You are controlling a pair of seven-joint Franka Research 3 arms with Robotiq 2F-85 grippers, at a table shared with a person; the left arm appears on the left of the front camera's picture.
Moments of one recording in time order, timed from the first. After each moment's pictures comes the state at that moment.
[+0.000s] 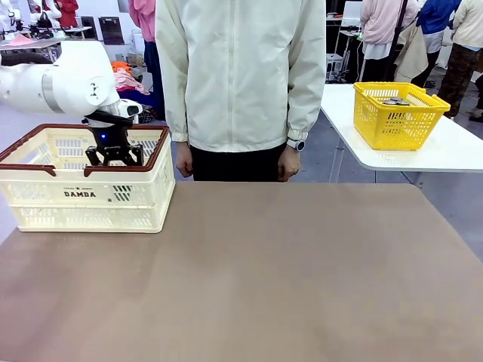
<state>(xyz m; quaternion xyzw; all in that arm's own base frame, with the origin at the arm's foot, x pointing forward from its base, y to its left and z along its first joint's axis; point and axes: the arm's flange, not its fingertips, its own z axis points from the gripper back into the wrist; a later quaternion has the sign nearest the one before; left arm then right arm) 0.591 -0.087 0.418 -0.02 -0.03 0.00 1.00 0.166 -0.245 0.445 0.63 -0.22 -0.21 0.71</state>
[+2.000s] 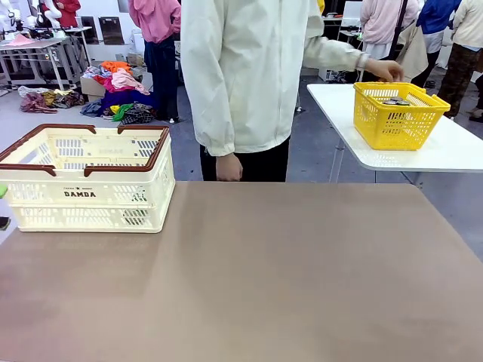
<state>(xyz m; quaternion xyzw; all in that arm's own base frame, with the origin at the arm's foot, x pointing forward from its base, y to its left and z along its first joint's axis) 0.260 0.109 0.452 -0.52 -0.13 -0.07 0.84 0.166 -0.245 0.445 0.63 -0.22 -0.21 0.71</state>
